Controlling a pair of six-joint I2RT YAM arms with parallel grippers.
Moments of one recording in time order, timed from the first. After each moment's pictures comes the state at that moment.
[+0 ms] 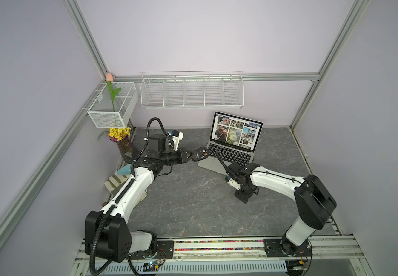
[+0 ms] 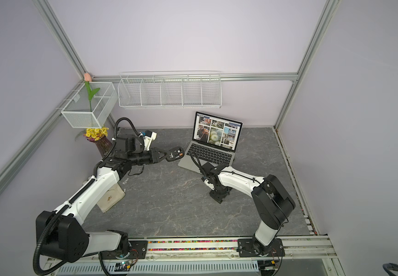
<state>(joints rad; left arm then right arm) -0.27 1.32 1.06 -0.29 0.75 -0.46 0.73 1.69 1.08 -1.00 0.17 -0.17</state>
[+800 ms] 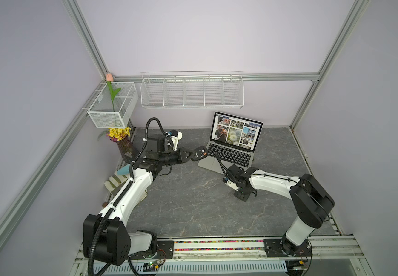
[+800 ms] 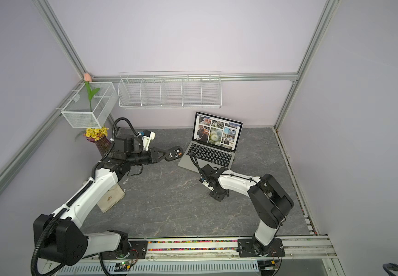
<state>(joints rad) -0.27 1.30 1.06 -0.30 0.73 -0.46 0.73 1.71 1.00 -0.79 0.25 -0.27</state>
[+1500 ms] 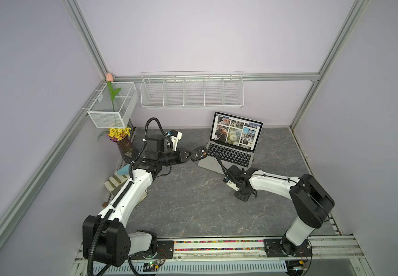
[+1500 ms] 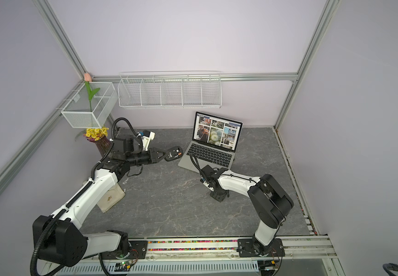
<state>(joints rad) -0.27 1.30 1.06 -0.30 0.73 -0.46 0.74 1.72 0.99 -0.79 0.26 -0.24</state>
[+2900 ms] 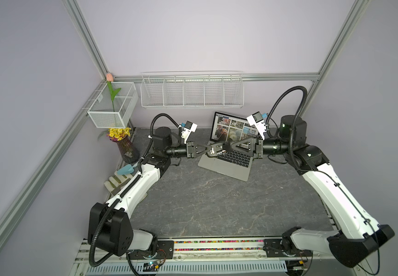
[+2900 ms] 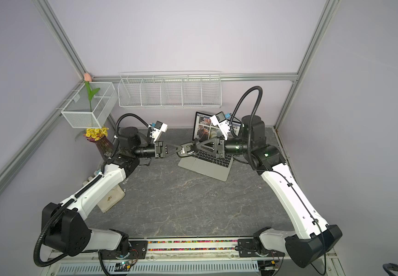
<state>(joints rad) -0.38 1.39 1.12 0.15 1.17 -0.76 0.42 1.30 1.50 -0.54 -1.03 0.43</state>
